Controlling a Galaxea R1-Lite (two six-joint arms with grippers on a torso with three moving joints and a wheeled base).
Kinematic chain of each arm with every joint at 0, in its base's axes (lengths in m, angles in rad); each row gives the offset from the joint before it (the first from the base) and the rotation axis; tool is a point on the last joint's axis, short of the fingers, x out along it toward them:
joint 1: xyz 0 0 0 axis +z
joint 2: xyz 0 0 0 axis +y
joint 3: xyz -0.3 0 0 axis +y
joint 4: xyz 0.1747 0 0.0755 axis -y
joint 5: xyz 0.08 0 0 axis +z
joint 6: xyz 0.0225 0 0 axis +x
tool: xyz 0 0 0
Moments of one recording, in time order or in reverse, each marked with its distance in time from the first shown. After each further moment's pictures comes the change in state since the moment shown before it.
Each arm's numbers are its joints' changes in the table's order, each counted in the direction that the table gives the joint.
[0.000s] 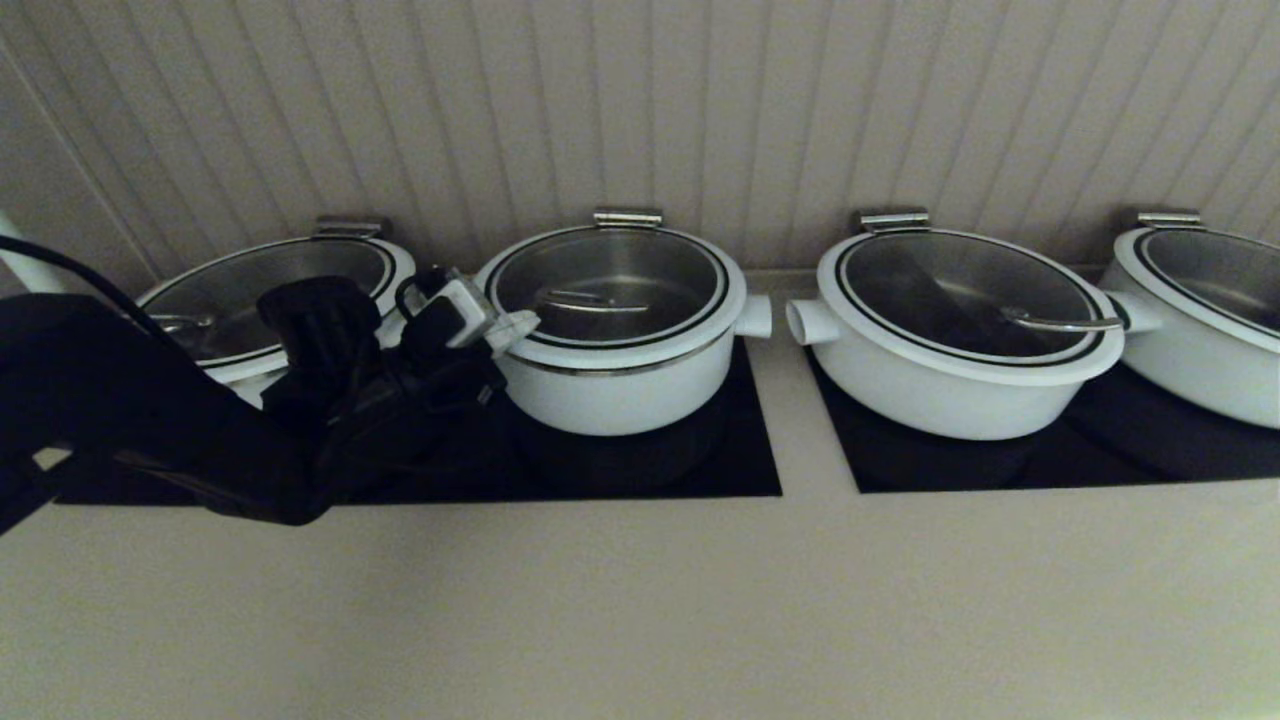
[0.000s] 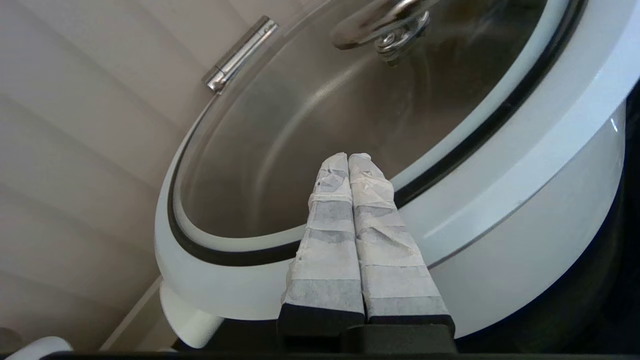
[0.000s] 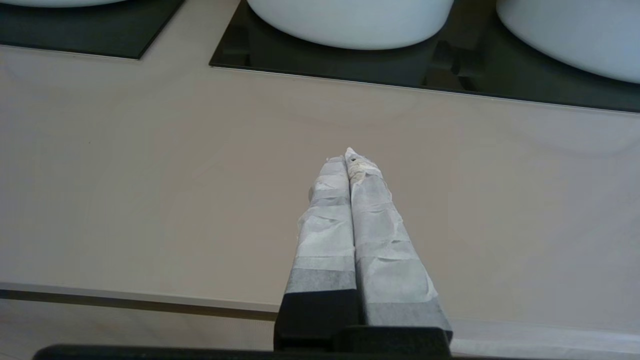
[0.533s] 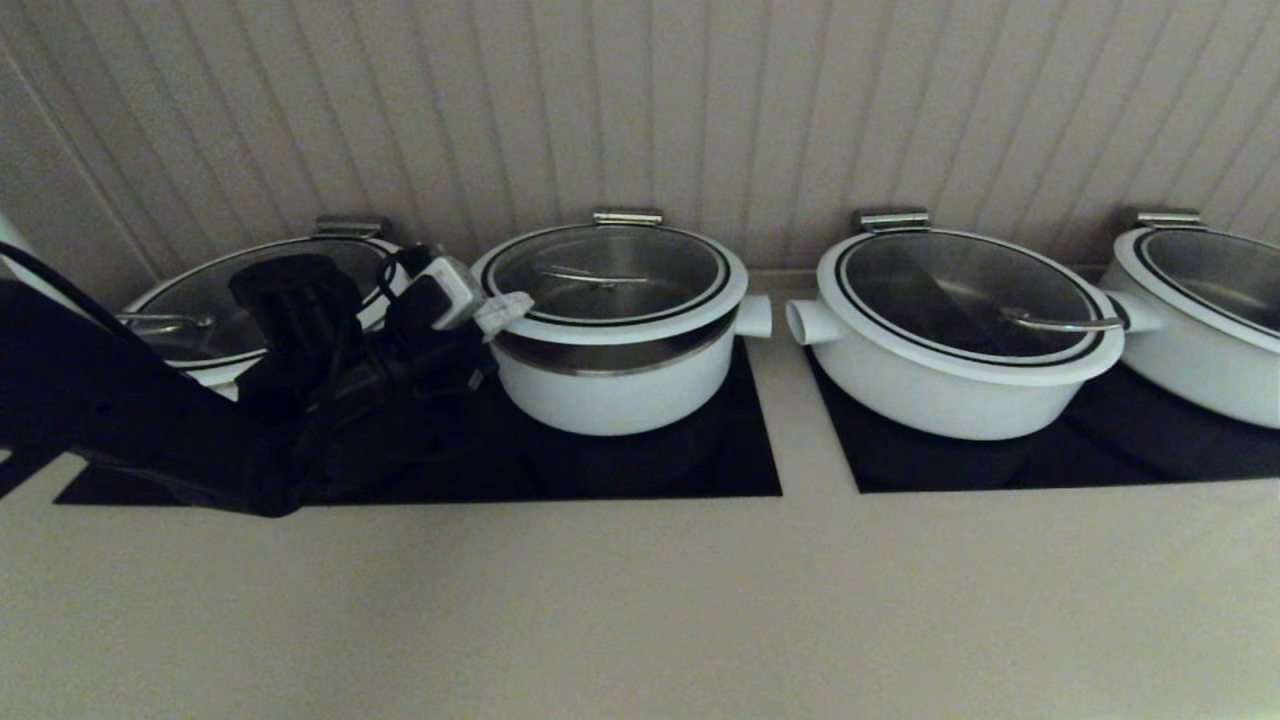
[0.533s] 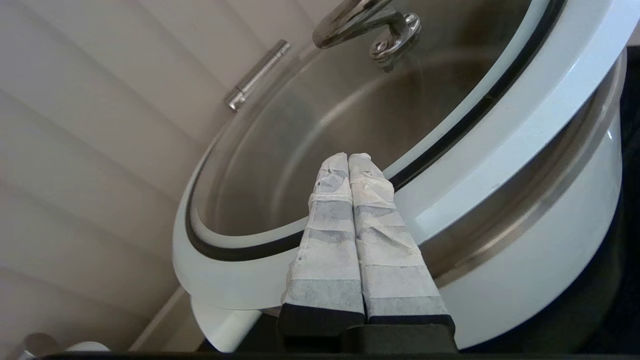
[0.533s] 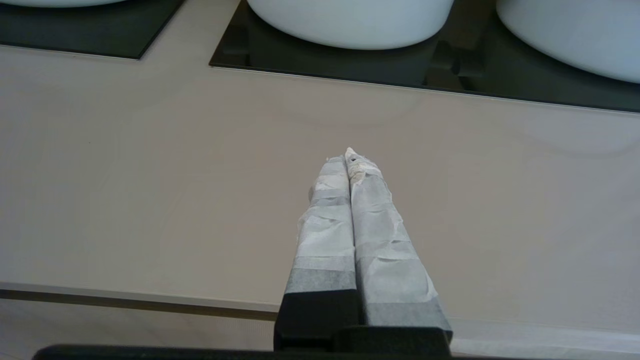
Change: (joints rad) left arm 0.000 -0.064 -0.001 -0.037 -0.001 0.000; right arm 0.000 0.000 0.000 0.000 0.000 0.001
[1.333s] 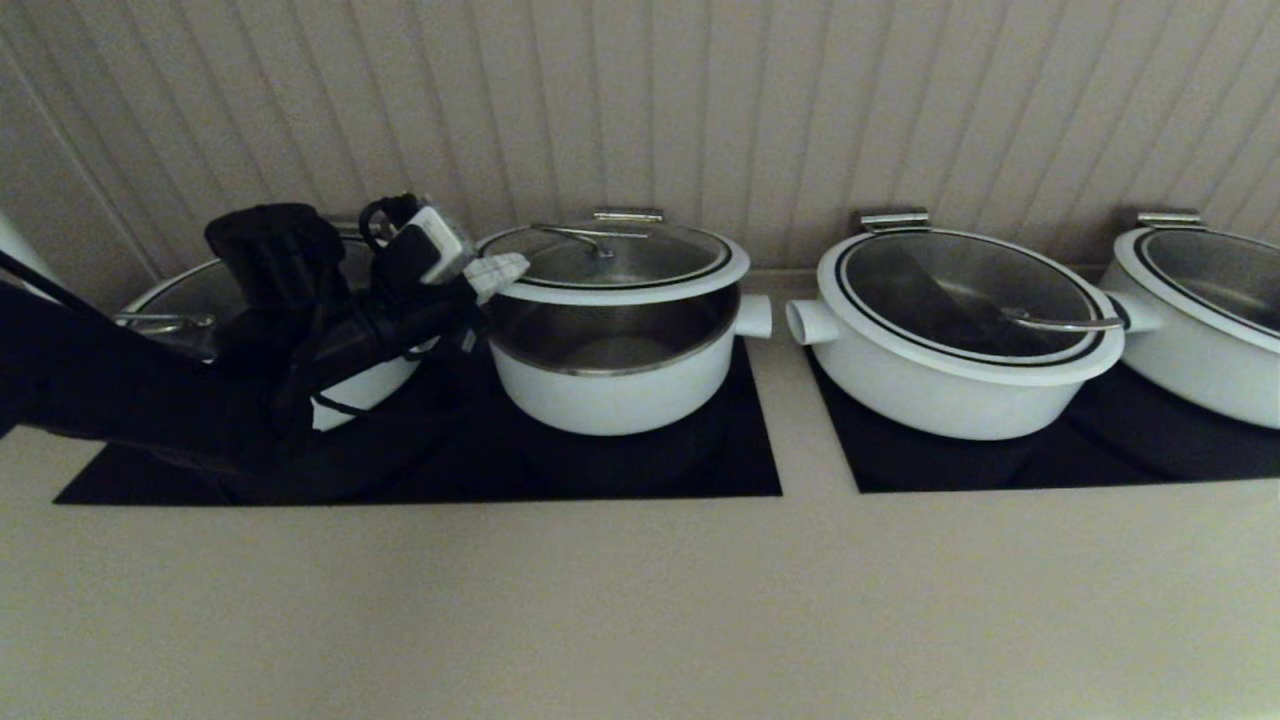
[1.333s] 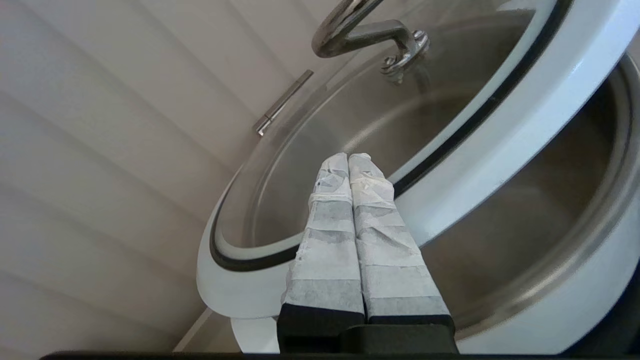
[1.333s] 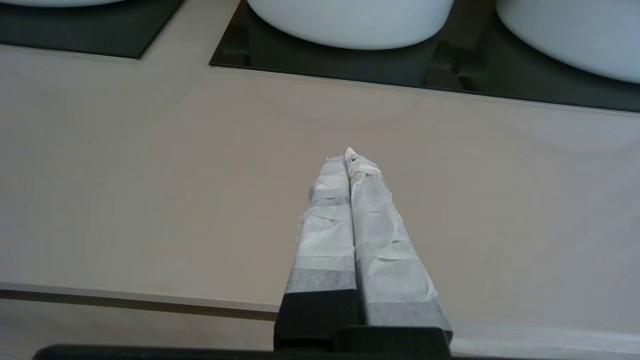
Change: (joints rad) left arm 0.000 -0.055 -0.105 -0.125 -0.006 -0.004; right arm 0.000 0.000 0.000 0.000 0.000 0.000
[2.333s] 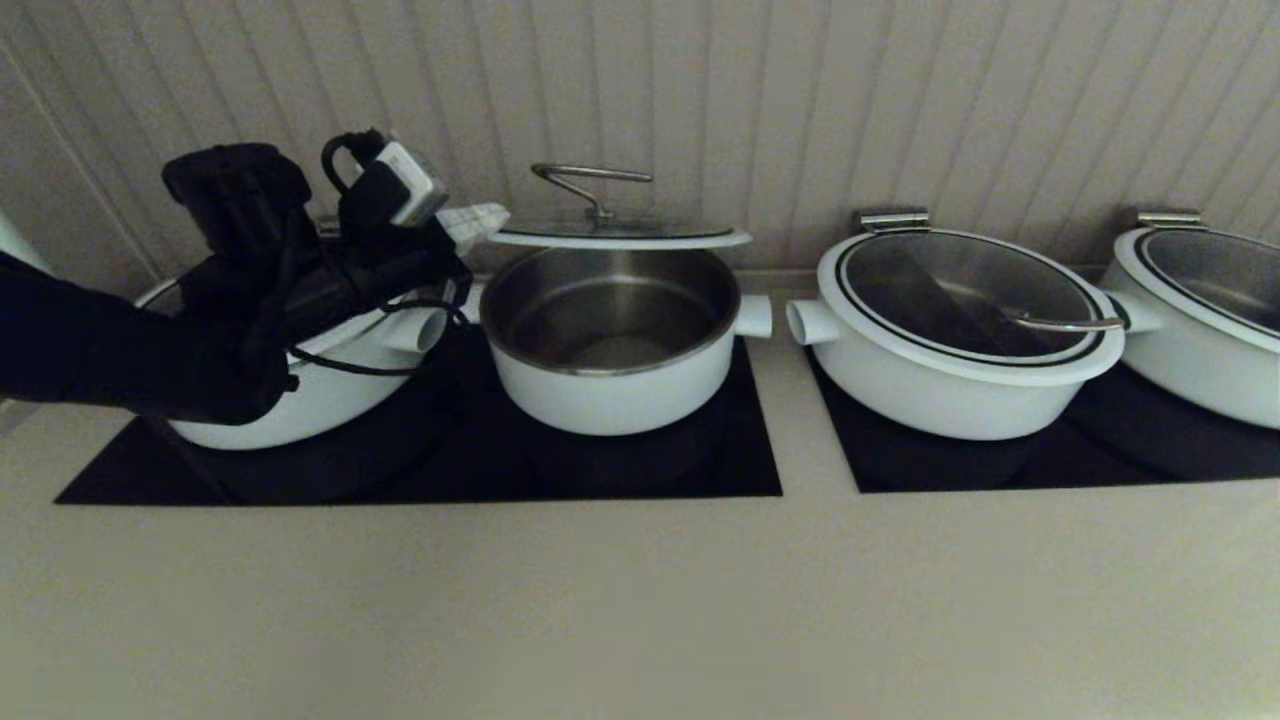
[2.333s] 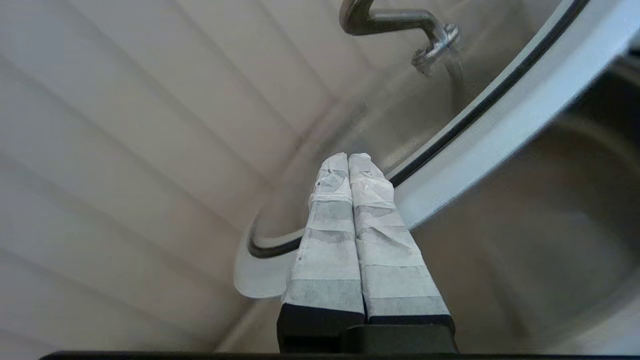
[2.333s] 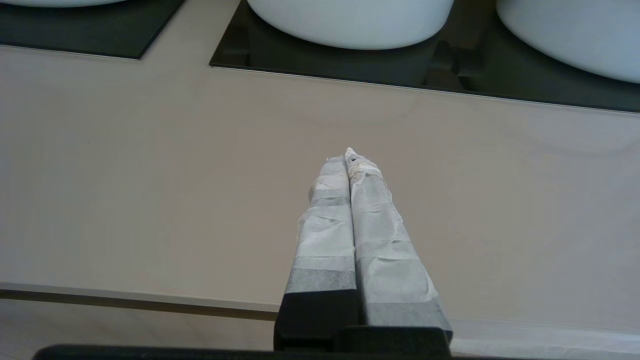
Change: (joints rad) left arm 0.030 -0.026 -0.139 -0.118 -0.002 -0.023; right arm 0.000 0.000 0.000 0.000 0.000 0.000
